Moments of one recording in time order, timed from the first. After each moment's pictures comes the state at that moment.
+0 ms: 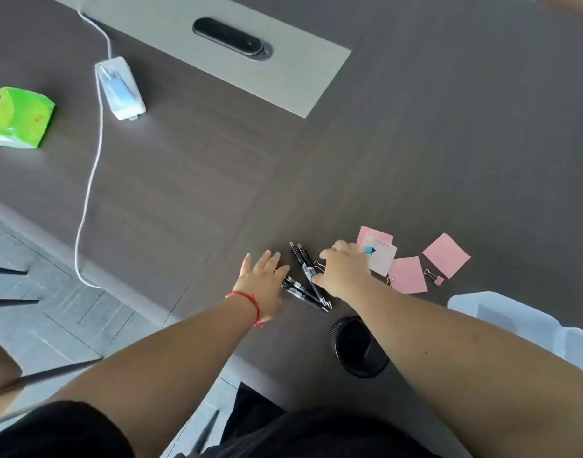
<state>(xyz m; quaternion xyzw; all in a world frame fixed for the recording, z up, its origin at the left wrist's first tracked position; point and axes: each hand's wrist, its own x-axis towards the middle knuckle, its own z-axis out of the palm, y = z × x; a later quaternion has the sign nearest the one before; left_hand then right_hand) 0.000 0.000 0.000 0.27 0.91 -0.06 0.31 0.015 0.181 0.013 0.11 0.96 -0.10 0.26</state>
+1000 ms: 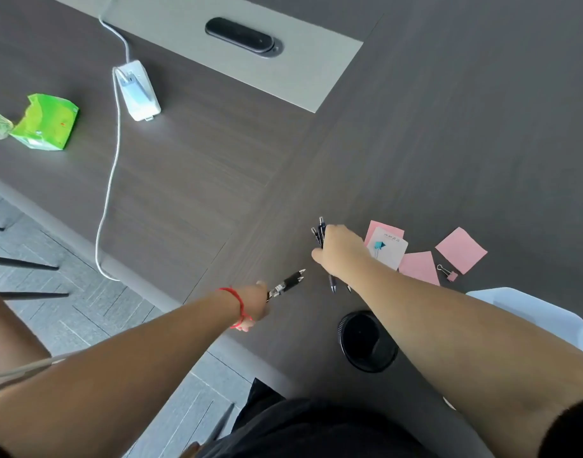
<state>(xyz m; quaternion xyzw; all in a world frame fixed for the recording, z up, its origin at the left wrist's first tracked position) 0.010 -0.021 0.050 0.13 0.84 -0.01 0.52 -0.007 0.168 0.043 0.14 0.94 -0.20 0.23</state>
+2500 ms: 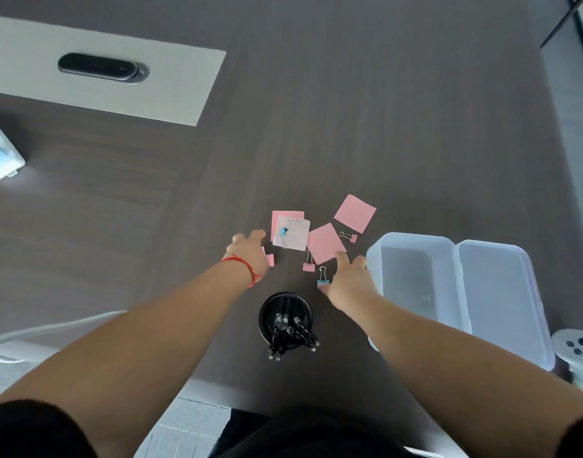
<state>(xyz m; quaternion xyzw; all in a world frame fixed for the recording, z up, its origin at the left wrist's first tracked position) 0.008 0.142 0.043 0.16 0.92 0.10 0.34 0.151 0.281 0.017 0.39 0.86 -0.23 0.22</state>
